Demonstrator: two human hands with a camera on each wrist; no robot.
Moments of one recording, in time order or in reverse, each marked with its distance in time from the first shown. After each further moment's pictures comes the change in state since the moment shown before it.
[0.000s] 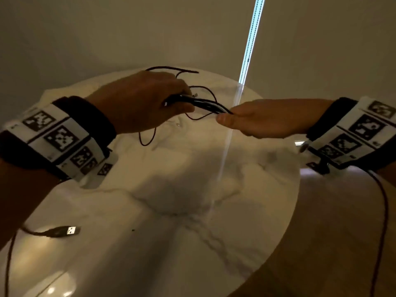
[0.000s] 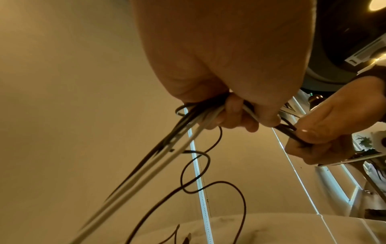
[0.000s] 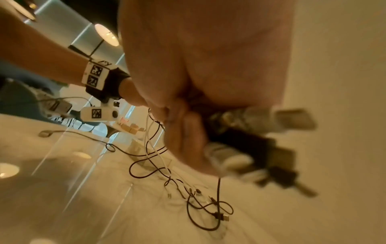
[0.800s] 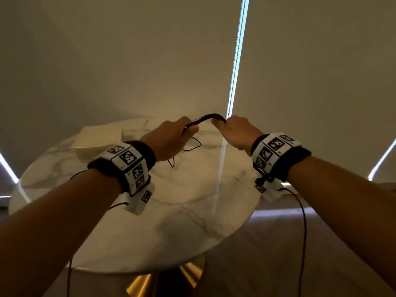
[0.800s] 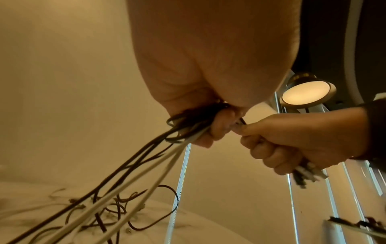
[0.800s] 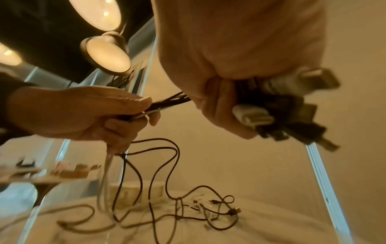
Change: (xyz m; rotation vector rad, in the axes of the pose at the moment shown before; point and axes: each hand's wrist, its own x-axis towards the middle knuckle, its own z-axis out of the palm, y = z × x) left_hand -0.035 0.091 -0.005 -0.213 0.105 -0.354; right_hand -0.051 -0.037 0.017 0.123 0.649 0.170
